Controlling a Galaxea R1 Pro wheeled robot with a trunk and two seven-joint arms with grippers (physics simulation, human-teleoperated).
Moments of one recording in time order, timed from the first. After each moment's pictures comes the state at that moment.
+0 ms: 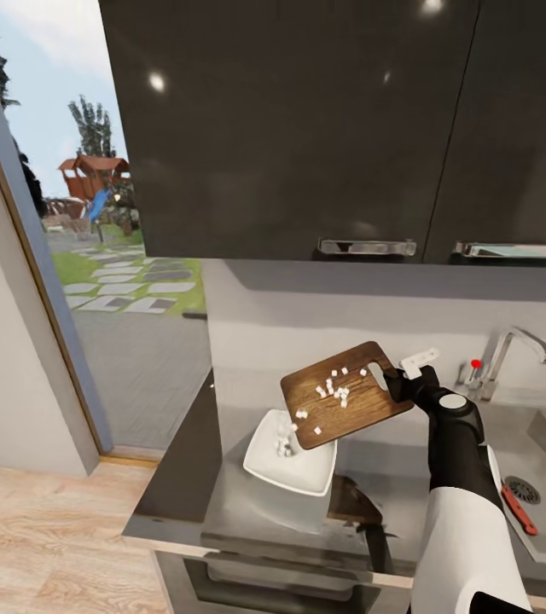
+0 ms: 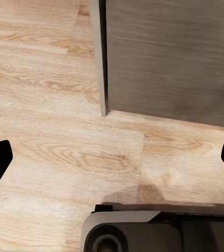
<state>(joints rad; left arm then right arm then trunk) 0.29 0.01 -0.03 -0.75 0.06 -0.35 0.04 -0.76 0.17 -0.62 -1.21 1.01 0.16 0.64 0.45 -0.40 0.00</state>
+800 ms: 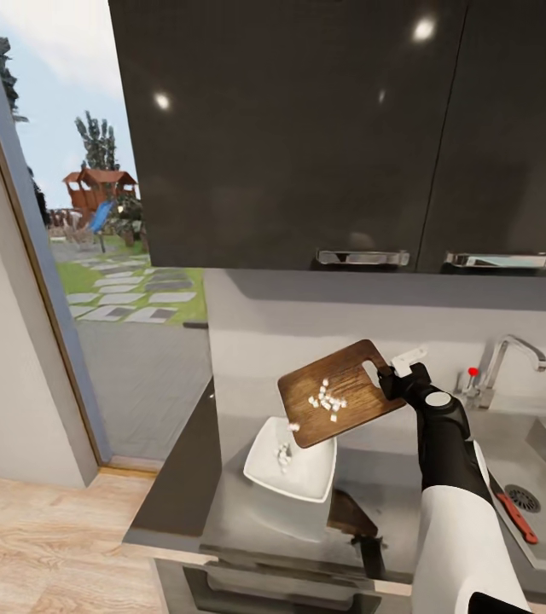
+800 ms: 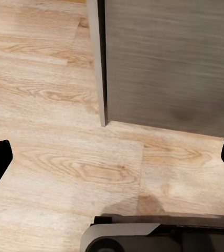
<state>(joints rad) 0.29 0.00 -0.03 -0.75 0.06 -0.35 0.04 -0.76 0.17 -0.56 -1.16 1.01 0.17 0.55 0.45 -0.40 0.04</state>
